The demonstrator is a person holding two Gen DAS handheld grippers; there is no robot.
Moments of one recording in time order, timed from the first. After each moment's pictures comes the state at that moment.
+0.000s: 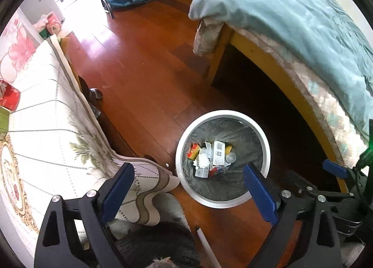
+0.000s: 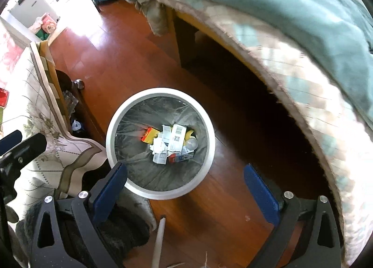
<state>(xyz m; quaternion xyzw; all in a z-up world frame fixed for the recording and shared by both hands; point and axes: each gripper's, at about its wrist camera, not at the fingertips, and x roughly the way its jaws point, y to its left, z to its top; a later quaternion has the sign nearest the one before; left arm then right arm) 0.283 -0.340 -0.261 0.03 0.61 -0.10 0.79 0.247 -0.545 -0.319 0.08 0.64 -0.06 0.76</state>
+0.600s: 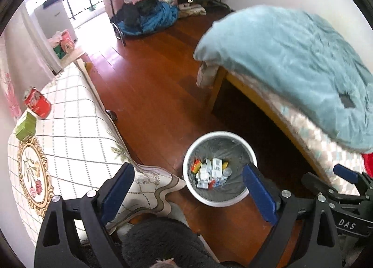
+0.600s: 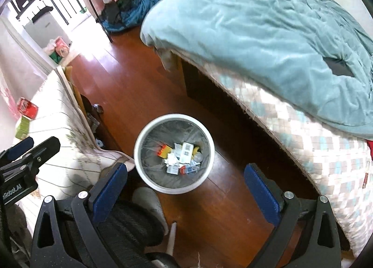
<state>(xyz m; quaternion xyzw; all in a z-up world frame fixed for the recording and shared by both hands) 0.238 -0.307 -0.159 0.01 0.53 -0.09 0.84 0.196 -0.533 -0.179 0.09 0.57 -0.06 0.82</state>
